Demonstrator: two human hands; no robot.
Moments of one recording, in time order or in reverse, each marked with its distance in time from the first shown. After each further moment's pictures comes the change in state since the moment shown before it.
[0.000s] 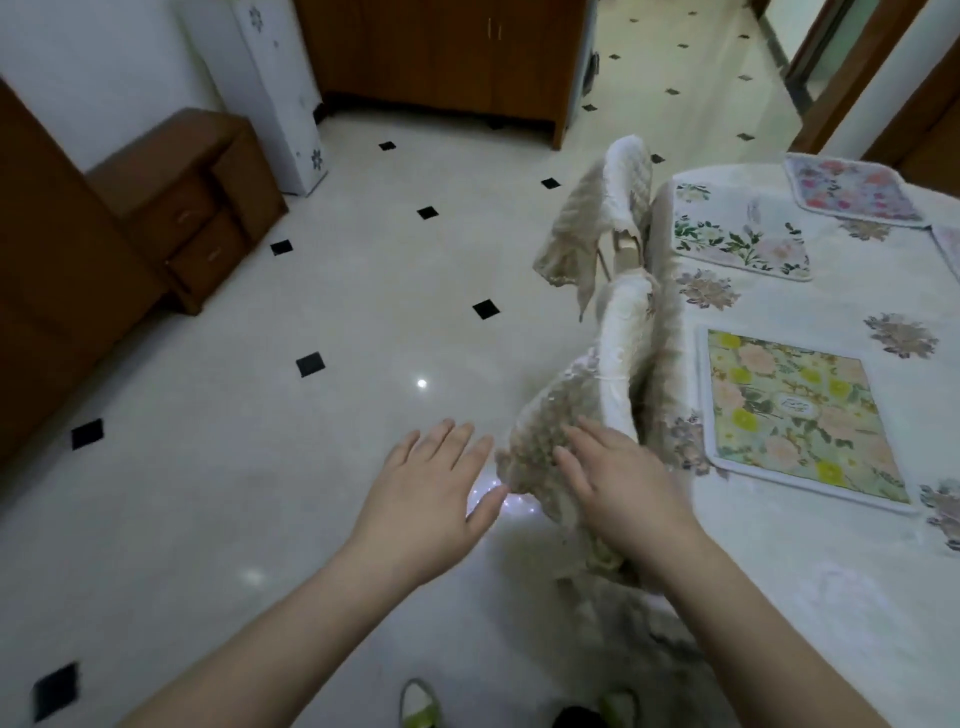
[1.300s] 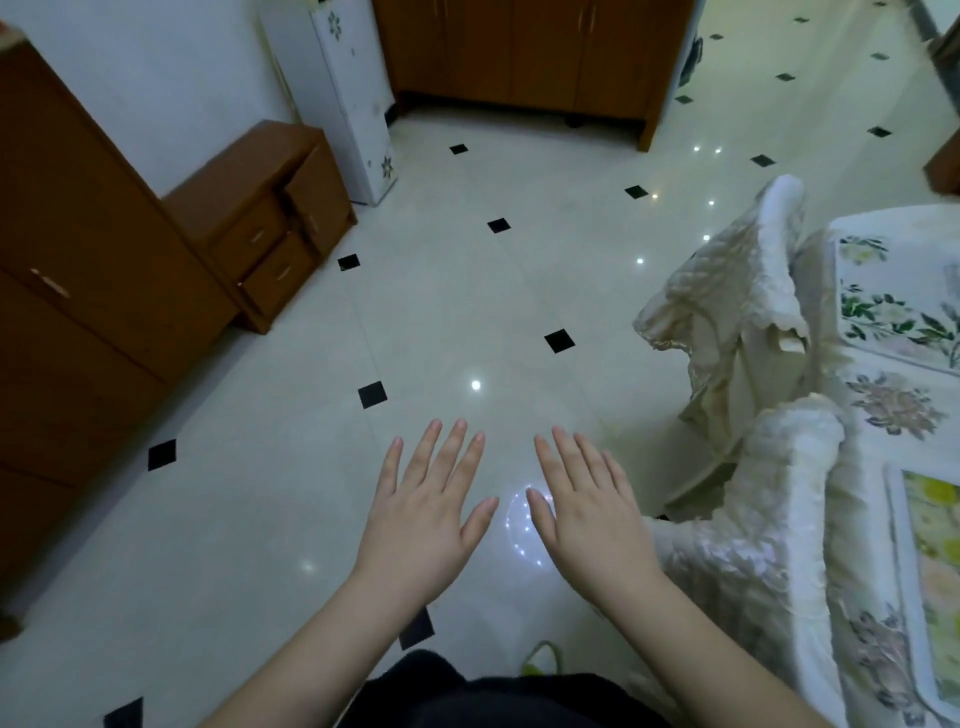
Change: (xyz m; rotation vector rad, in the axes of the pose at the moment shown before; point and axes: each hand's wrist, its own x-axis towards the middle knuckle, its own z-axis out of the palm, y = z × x) left_hand 0.155 -0.190 0.009 0.093 0.086 -0.183; right_hand 0.246 -0.102 0.052 -0.091 0.145 -0.178
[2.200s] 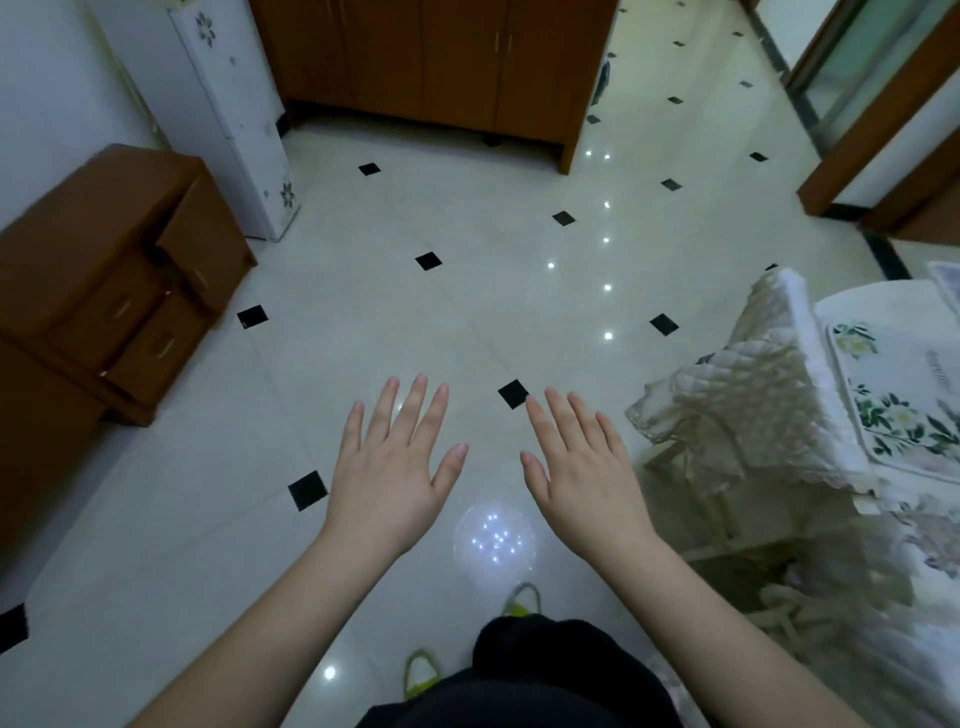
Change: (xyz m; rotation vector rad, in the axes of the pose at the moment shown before) left_hand 0.327 -0.188 0.002 -0.173 0.006 0.039; right_hand 0.334 -0.024 -0.011 -0.156 0.079 0.155
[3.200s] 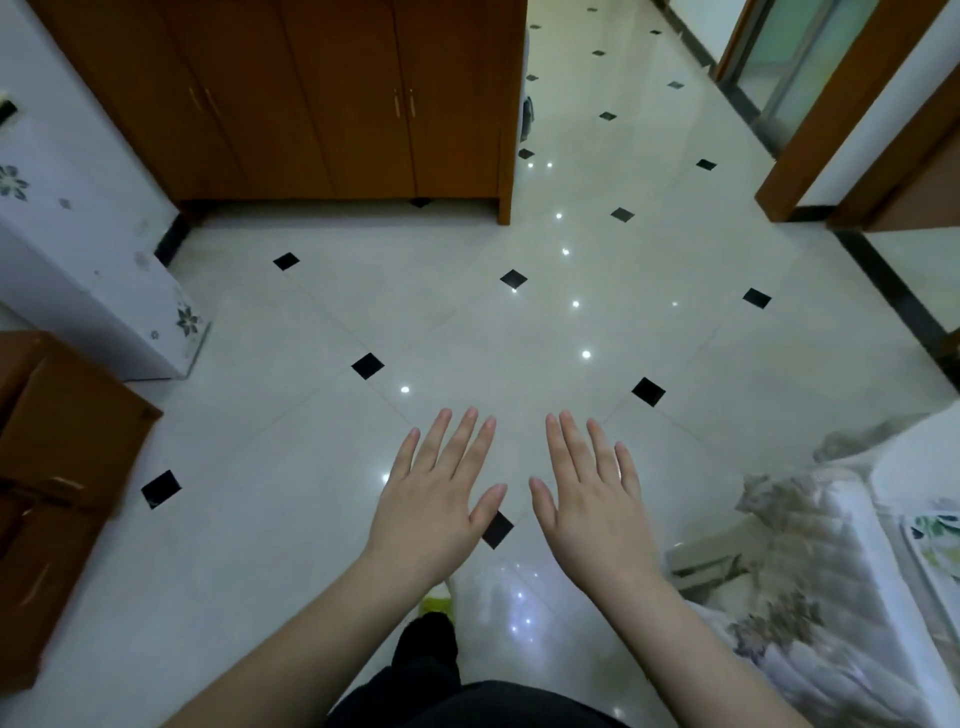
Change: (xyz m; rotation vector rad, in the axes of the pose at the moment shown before) left_hand 0.489 0.089 0.047 0.050 -0.015 0.362; right_hand 0.394 0.212 0.046 0.035 0.089 0.284
